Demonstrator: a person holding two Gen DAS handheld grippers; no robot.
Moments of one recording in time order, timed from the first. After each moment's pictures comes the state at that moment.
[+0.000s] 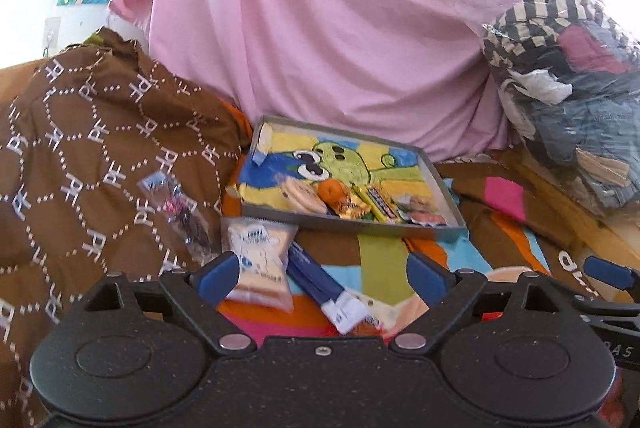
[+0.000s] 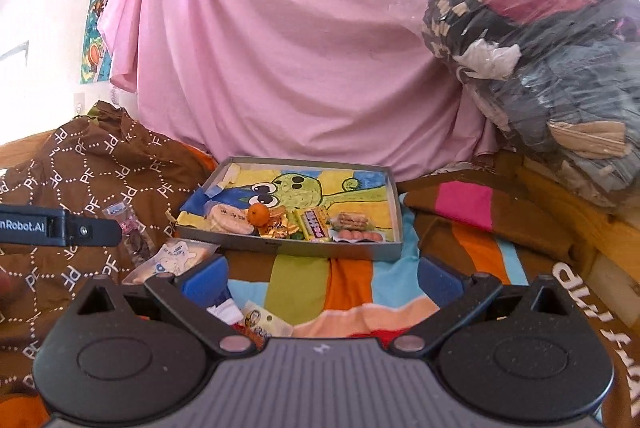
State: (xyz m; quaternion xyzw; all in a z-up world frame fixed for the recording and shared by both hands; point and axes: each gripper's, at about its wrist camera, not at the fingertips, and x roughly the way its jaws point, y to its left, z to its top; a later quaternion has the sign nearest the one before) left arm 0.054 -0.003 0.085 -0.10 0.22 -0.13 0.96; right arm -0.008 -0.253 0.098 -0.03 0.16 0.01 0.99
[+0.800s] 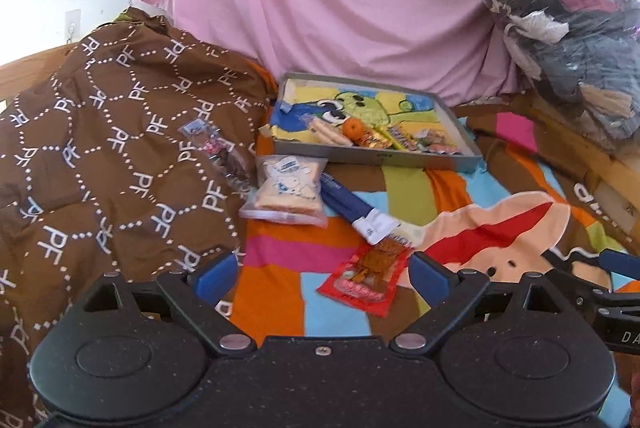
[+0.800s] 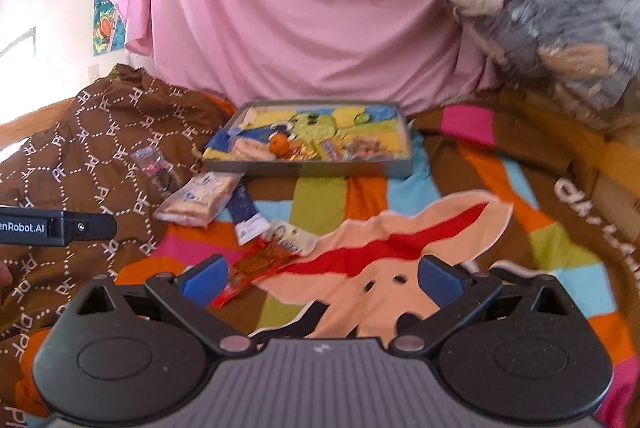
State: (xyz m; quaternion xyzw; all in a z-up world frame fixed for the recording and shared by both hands) left arm -0.007 0.005 0.051 -0.05 0.26 -0.09 0.96; right arm -0.060 -0.245 0.055 -0.01 0.22 0.03 0.97
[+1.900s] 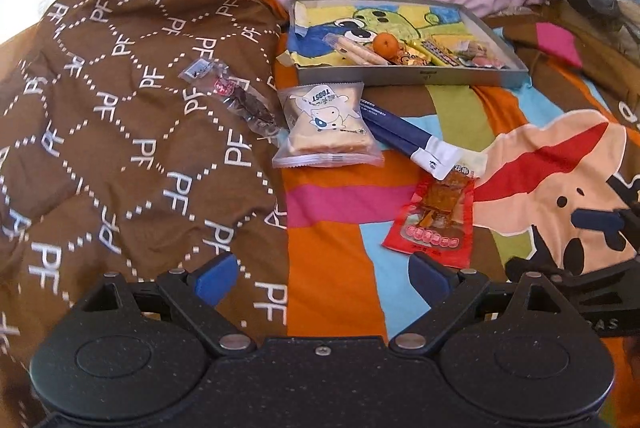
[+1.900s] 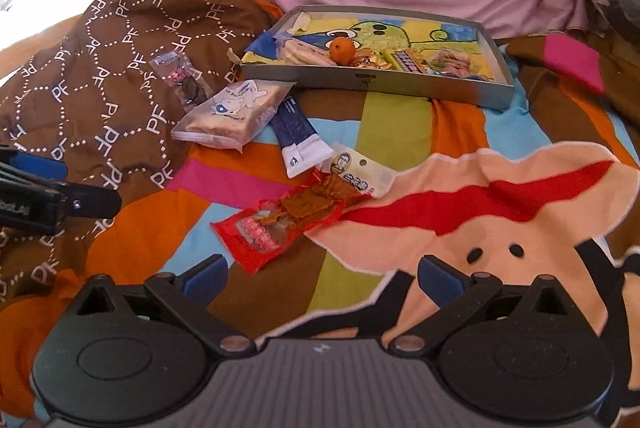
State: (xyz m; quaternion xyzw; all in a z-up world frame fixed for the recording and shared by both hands) left arm 0.066 0.025 0.020 0.03 0.37 -0.10 0.92; right arm 0.030 -0.195 -0.002 -0.04 0.33 0.09 0.94
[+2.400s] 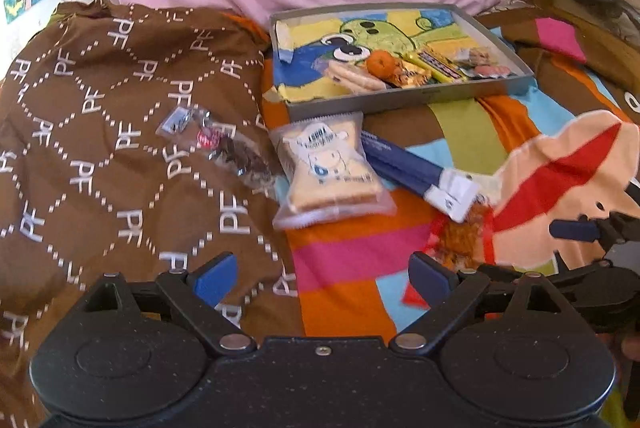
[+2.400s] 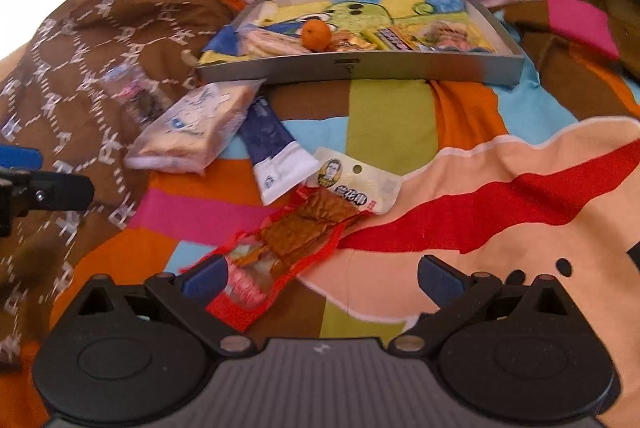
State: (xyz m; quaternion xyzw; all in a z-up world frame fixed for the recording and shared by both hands) left arm 0.122 0.017 0.032 0.08 0.35 -0.12 0.93; right arm 0.090 -0.191 -0.026 0.02 0.35 0.05 0.94
